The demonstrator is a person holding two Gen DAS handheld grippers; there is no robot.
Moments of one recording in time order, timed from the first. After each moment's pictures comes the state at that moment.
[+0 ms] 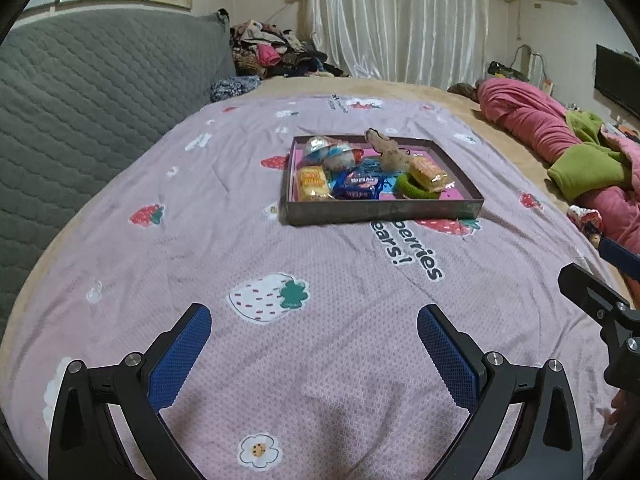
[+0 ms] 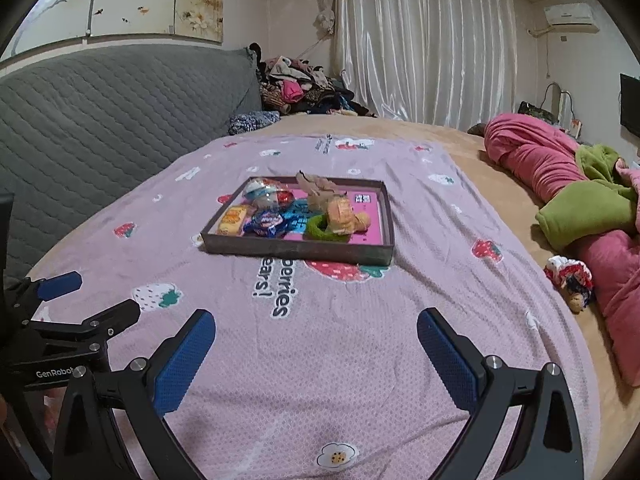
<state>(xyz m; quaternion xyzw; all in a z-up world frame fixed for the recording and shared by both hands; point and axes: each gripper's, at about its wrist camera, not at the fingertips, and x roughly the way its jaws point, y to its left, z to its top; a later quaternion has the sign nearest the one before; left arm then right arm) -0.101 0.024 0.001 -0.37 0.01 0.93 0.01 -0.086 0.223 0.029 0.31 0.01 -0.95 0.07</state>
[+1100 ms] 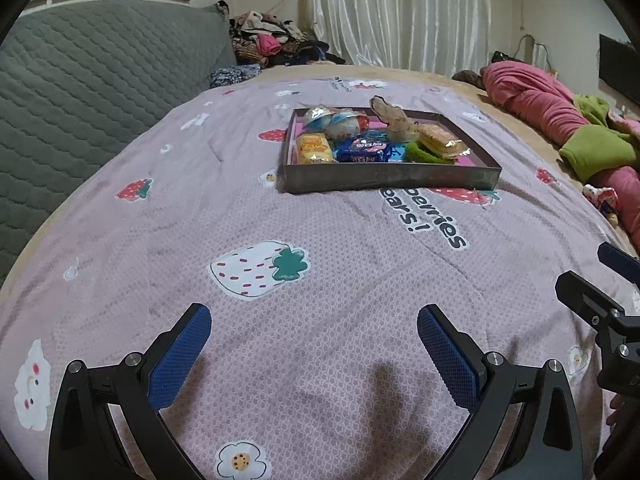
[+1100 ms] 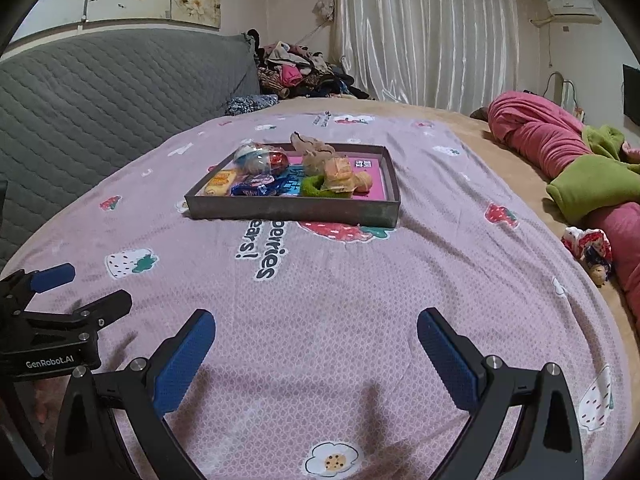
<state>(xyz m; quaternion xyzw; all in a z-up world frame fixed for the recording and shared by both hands) -0.114 0.029 -0.051 -0.38 0.02 0.93 0.00 -0.096 0.228 -0.029 0.33 0.01 -0.94 0.07</state>
